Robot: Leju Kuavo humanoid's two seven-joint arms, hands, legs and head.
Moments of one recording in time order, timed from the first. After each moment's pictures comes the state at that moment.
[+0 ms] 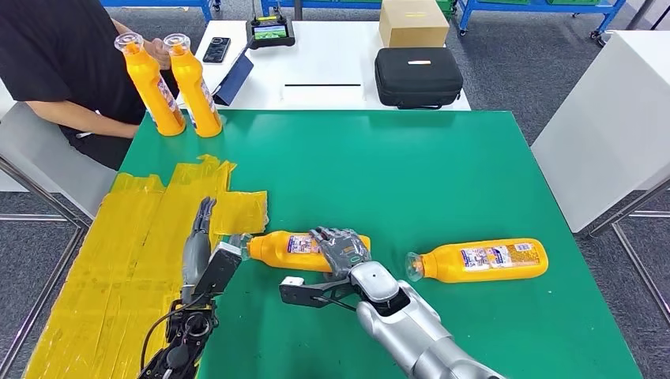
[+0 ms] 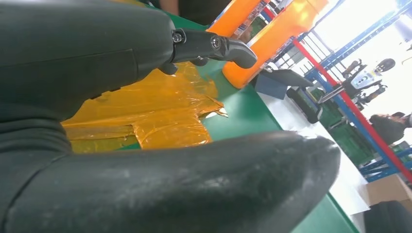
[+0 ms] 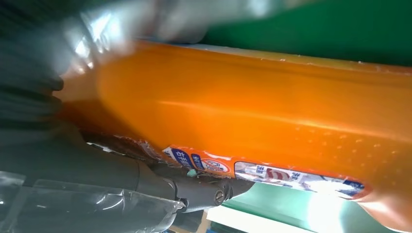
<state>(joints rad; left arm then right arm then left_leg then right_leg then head) -0.25 -0.20 -0.12 -0.72 -0.53 0.47 -0.65 -0.44 0.13 0.54 -0.61 1.27 0.10 -0.01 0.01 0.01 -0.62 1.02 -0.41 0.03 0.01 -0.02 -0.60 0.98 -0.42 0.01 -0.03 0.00</state>
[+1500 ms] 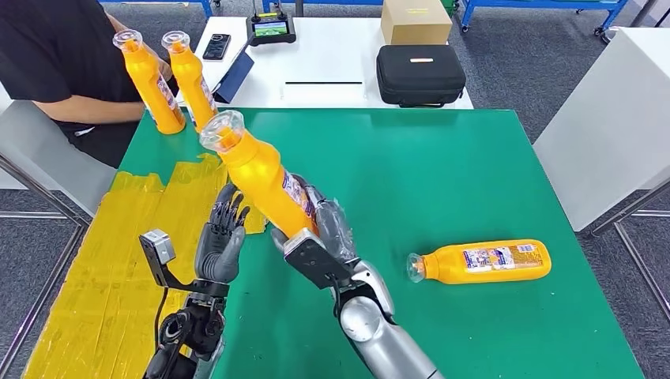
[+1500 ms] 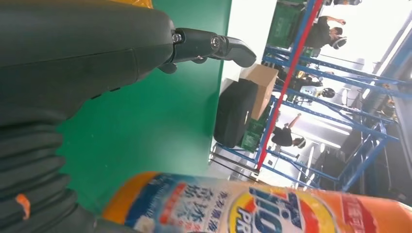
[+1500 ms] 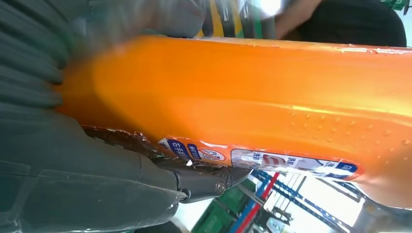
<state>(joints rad) -0.14 -0.28 -0.09 -1.07 0.22 -0.28 -0.54 -0.26 0.25 0.41 -1.07 0.54 -0.20 -0.34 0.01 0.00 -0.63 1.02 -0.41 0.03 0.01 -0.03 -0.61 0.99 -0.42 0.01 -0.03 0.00</state>
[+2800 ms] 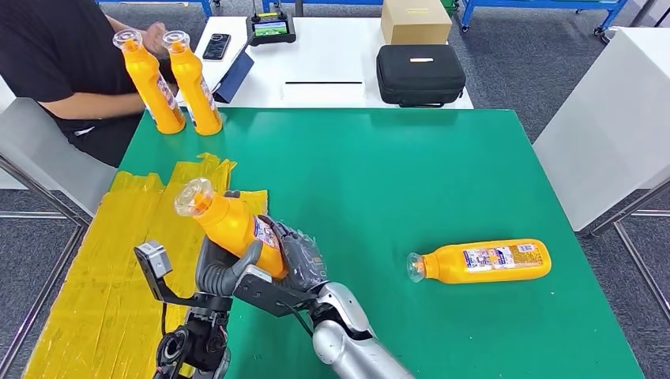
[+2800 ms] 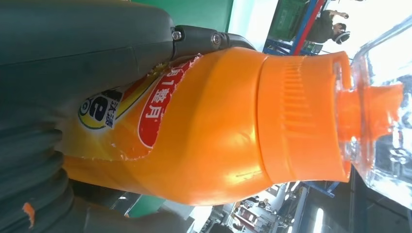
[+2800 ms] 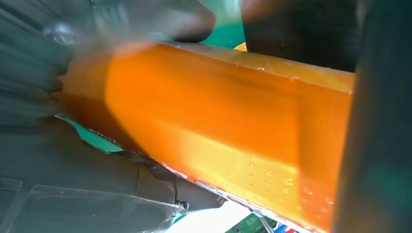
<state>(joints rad) -0.02 -0.31 -0.15 -1.24 0.24 -0.26 -0.47 -0.29 0.32 0.51 -0.77 0.78 -0.22 -0.22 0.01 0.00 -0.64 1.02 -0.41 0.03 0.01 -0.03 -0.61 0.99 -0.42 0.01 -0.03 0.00</state>
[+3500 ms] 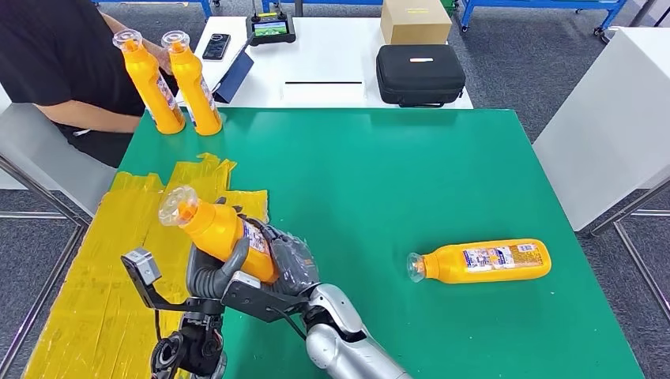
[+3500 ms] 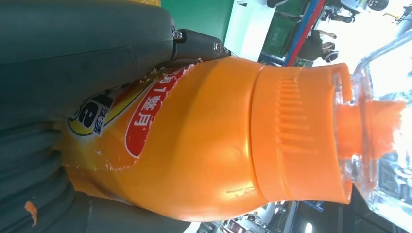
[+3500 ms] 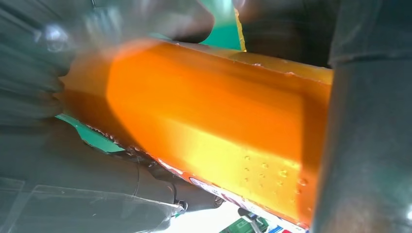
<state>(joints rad) 0.01 -0.31 -0.13 -1.27 0.25 -0.23 -0.49 -0.30 0.32 0.59 -0.77 0.77 -0.22 -0.22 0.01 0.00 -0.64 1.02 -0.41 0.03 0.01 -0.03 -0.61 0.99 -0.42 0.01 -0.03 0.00</state>
